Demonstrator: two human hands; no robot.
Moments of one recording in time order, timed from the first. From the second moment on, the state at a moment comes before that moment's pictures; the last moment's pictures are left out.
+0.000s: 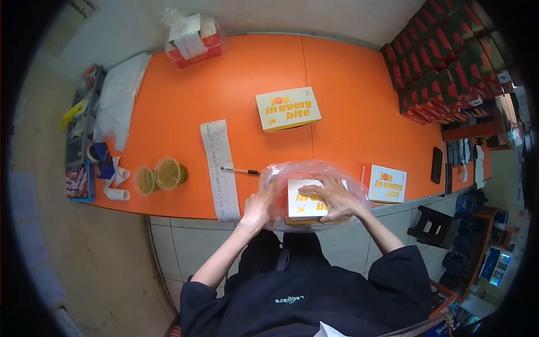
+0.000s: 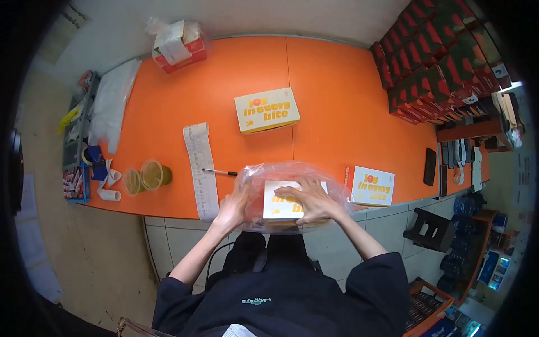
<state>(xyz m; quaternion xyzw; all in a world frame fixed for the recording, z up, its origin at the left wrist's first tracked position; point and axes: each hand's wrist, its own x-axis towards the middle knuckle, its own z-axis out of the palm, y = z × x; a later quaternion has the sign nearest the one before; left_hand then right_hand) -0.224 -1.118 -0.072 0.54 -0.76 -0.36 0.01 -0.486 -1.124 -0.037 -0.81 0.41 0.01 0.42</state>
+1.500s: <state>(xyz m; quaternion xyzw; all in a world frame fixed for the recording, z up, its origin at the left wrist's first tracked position) -0.328 -1.066 -0.077 0.53 -0.84 -0.01 0.12 -0.577 -1.077 0.025 -0.68 0.67 -0.14 0.27</state>
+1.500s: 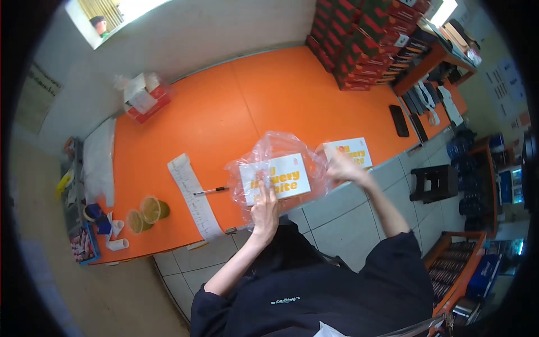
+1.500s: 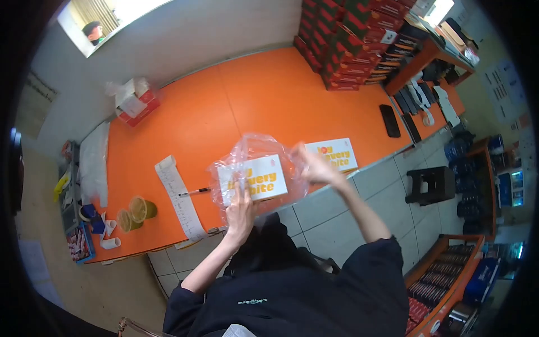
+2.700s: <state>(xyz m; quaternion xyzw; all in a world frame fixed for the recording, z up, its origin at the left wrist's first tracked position) -0.271 -1.024 0.174 0.35 -0.59 -0.64 0.34 -0.501 -1.154 0.090 -0.84 0.40 0.01 0.37</state>
